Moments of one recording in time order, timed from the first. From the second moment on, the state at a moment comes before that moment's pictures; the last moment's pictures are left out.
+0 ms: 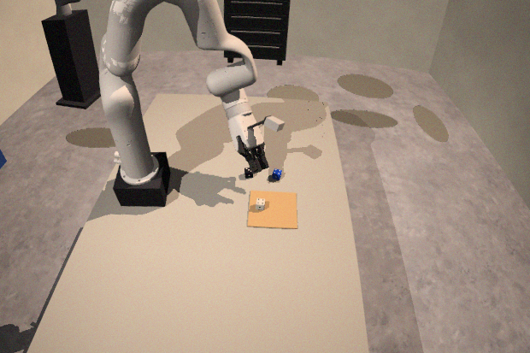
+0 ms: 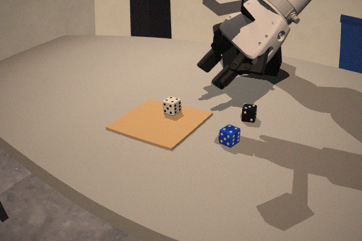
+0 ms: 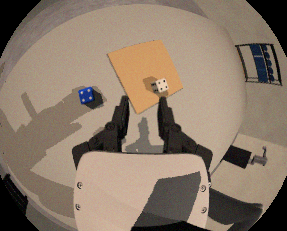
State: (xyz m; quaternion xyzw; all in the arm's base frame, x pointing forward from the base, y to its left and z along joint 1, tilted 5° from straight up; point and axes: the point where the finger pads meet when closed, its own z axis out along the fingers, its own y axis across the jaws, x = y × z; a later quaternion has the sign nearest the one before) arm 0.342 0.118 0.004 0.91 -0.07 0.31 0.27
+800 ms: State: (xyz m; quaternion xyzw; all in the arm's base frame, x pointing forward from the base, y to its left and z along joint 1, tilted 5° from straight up) arm 0.354 0.148 0.013 0.98 -0.08 0.07 0.19
